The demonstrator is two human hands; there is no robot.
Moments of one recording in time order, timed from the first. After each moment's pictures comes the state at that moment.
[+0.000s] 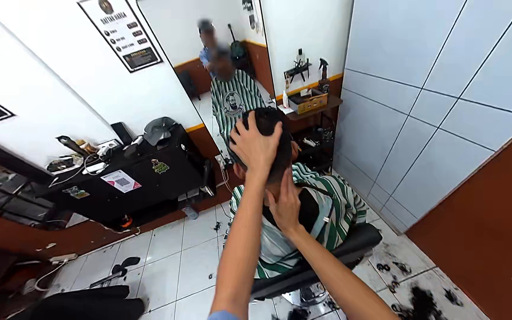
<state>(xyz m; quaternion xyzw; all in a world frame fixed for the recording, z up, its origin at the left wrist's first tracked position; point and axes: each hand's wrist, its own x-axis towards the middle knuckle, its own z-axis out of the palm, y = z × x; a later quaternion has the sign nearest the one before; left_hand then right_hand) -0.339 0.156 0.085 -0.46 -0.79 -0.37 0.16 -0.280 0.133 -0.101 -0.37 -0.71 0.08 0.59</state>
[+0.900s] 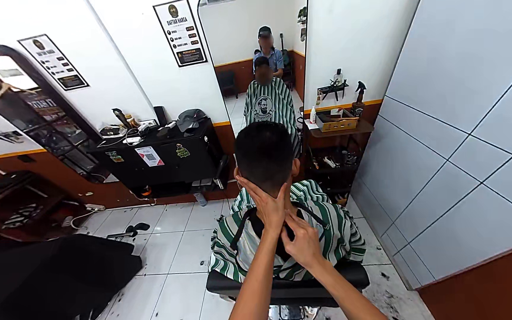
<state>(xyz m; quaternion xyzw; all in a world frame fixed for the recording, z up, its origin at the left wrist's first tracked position) -0.283 0.157 -0.070 -0.29 -0.73 -0.58 0.23 -0.160 0.149 -0.110 -0.20 -0.85 0.18 0.46</state>
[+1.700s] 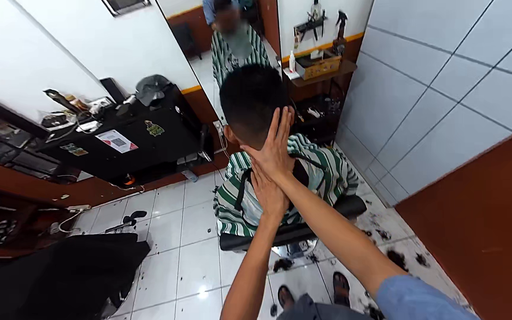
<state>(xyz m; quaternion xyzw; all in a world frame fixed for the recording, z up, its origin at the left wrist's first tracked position) -0.259 0.082 -0.127 -0.48 -0.81 -0.27 0.20 -0.276 0.177 -0.063 -0.35 -0.76 0.12 0.53</state>
